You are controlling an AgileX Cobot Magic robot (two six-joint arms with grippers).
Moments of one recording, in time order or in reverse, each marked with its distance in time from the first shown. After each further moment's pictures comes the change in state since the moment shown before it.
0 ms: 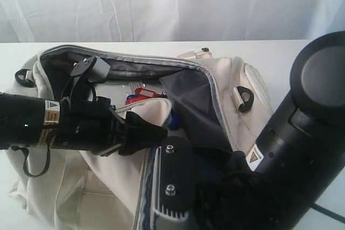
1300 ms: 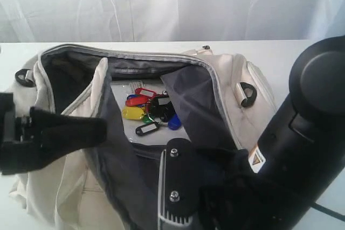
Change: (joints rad) left arm 0.134 -0.538 0.182 0.163 -0.130 -0.229; right arm 0.006 -0.002 0.000 -0.105 -0.021 0.041
